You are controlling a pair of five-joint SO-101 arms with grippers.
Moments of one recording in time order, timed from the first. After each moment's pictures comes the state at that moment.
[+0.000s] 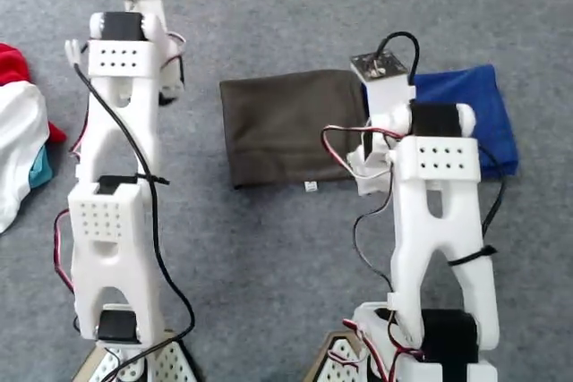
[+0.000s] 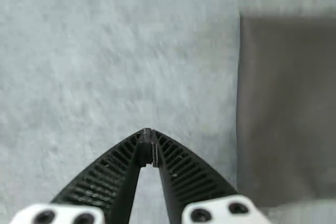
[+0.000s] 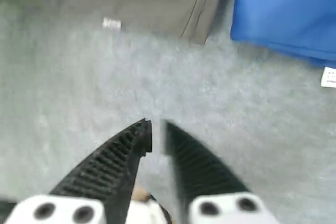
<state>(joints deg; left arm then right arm) -2.1 37.1 -48.4 99.3 6.4 -0.7 -19.0 20.2 89.4 9.0</state>
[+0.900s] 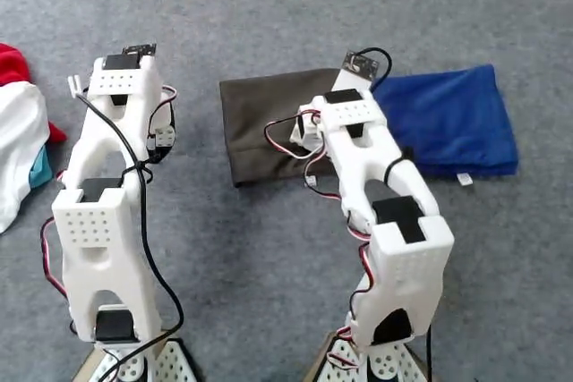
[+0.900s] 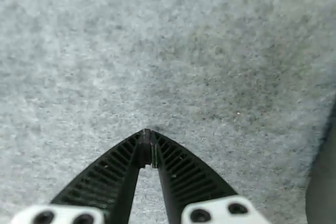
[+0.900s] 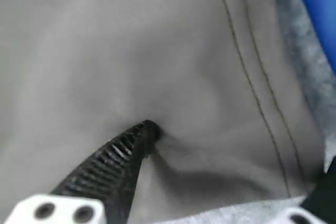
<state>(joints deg) -7.1 35.8 -21.4 86.4 6.2 -10.6 24.8 8.8 56.6 -36.4</state>
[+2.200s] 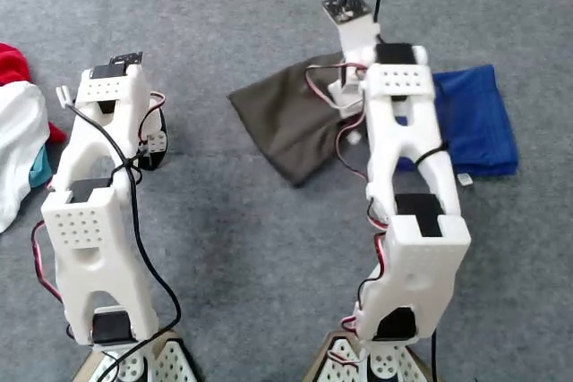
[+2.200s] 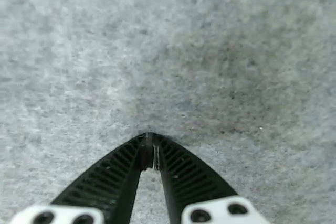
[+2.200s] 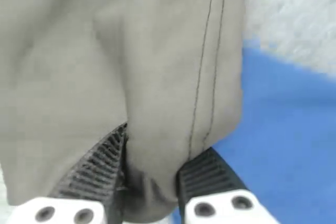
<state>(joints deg) -12.3 39.0 -17.1 80.7 6.5 -0.5 23.2 -15.4 70.3 24.9</state>
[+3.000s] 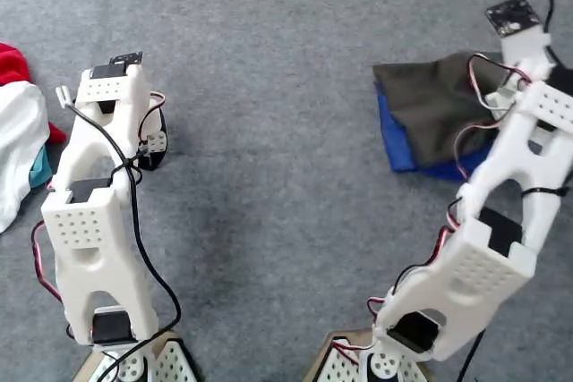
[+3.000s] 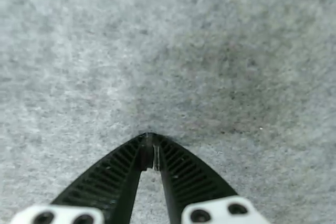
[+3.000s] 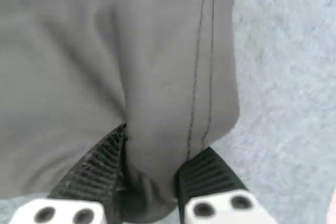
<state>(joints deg) -12.3 38.9 -17.1 80.7 6.5 33.0 24.4 -22.1 66.1 48.8</state>
